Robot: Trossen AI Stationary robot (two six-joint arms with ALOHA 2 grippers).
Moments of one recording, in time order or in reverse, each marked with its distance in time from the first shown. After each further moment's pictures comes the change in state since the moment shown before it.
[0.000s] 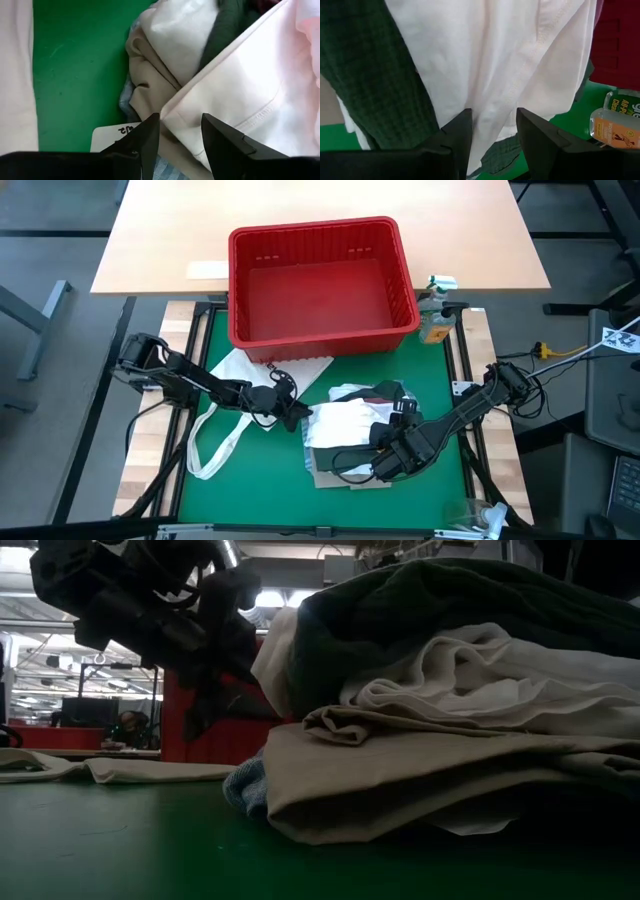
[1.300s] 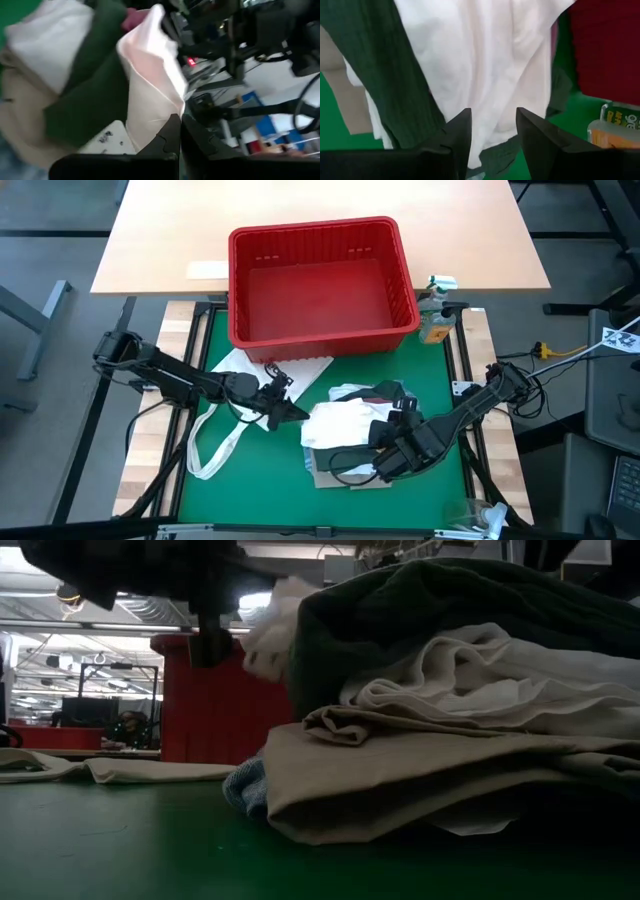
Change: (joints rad) left arm 0.000 -0.230 0.007 0.039 0.259 -0.051; right arm 0.002 -0.001 0.143 -0.048 0.030 -0.003
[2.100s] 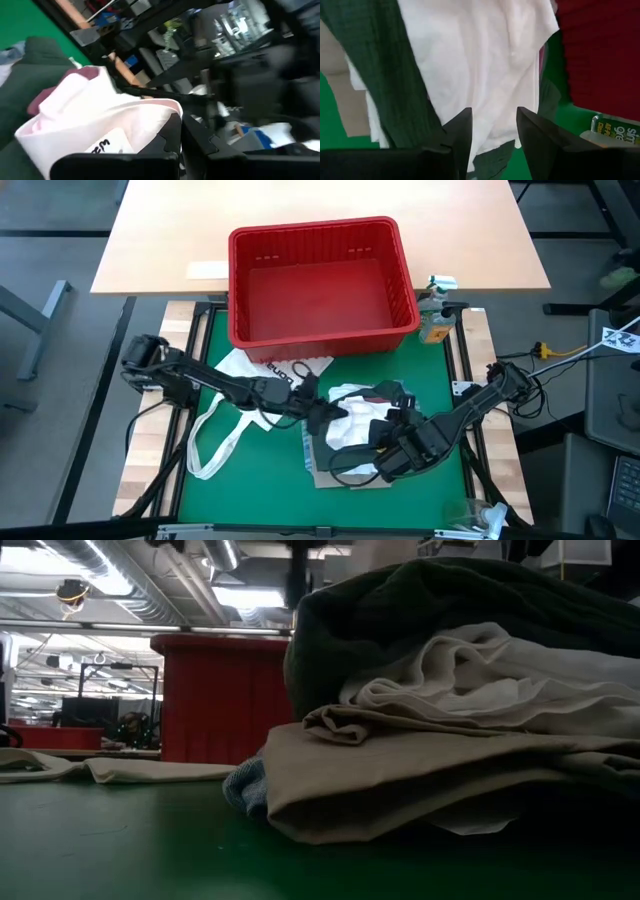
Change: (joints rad) left arm -0.040 0.246 0.433 -0.062 -0.176 0.024; right arm 0.000 -0.005 0.045 -0.004 0.050 -0.052
